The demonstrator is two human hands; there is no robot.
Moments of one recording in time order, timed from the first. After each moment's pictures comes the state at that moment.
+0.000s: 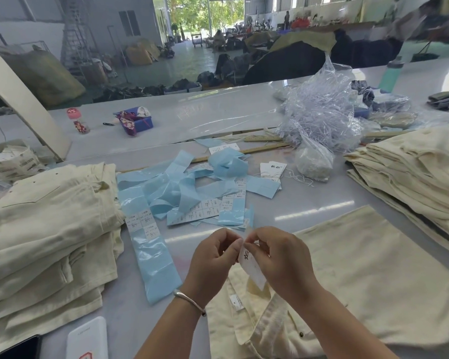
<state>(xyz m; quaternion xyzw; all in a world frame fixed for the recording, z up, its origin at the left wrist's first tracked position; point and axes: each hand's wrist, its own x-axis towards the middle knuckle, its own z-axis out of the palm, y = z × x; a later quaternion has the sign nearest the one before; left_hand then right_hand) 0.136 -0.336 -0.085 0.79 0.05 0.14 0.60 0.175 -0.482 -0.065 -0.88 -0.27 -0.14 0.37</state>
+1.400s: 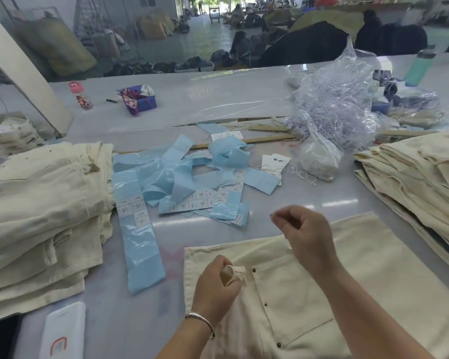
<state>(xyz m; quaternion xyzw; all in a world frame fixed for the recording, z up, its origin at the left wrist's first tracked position) 0.154 -0.375 -0.183 0.84 0.23 0.09 0.49 0.264 -0.526 -0.082 -0.80 -0.18 -0.03 0.57</state>
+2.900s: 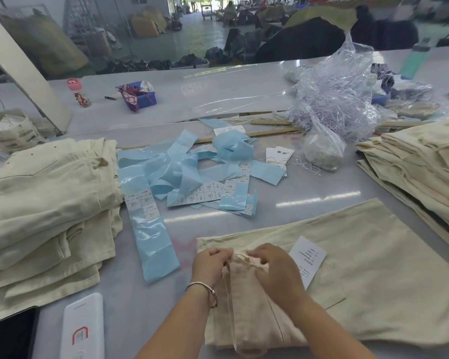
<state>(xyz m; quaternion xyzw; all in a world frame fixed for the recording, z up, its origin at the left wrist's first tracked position) 0.158 -0.335 -0.174 0.61 0.41 0.02 0.68 0.192 -0.485 -0.165 -0.89 -0.23 0.06 0.39</state>
